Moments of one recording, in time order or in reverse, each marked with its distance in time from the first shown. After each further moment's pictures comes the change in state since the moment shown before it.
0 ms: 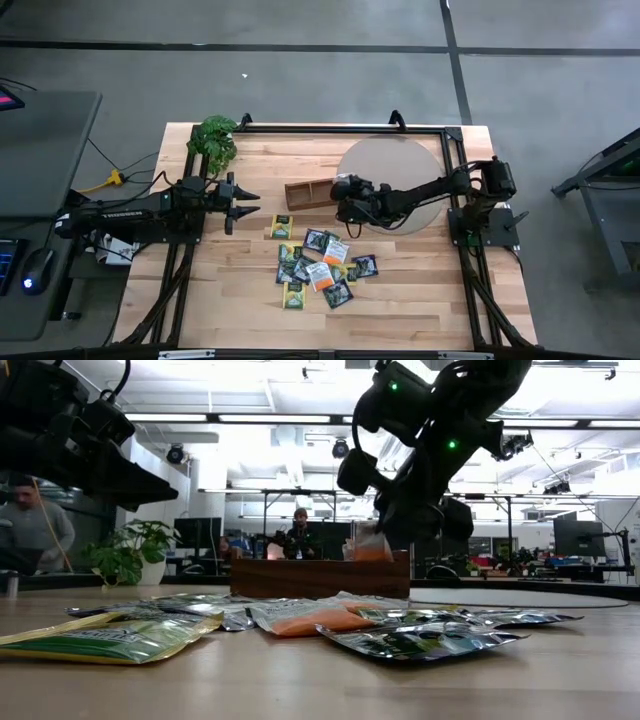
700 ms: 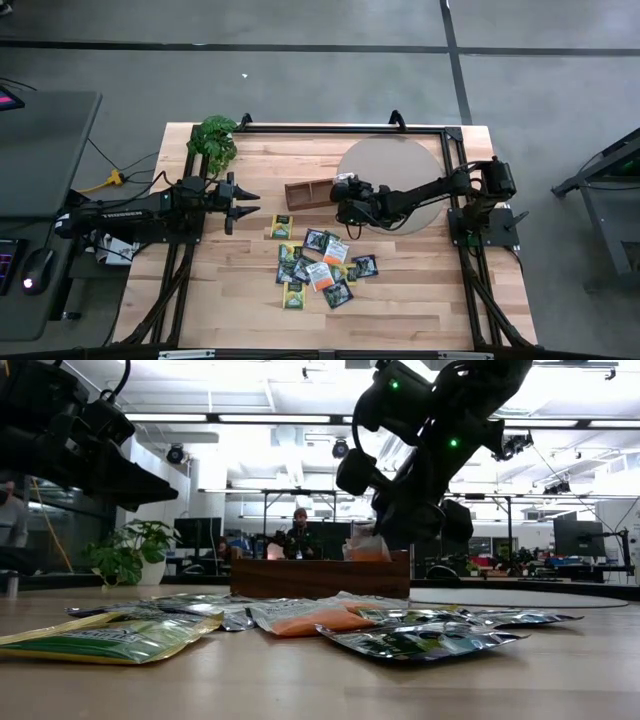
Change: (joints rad) left arm 0.000 0.000 0.000 0.000 0.000 0.000; right arm 0.003 0.000 0.000 0.003 -0.035 0.010
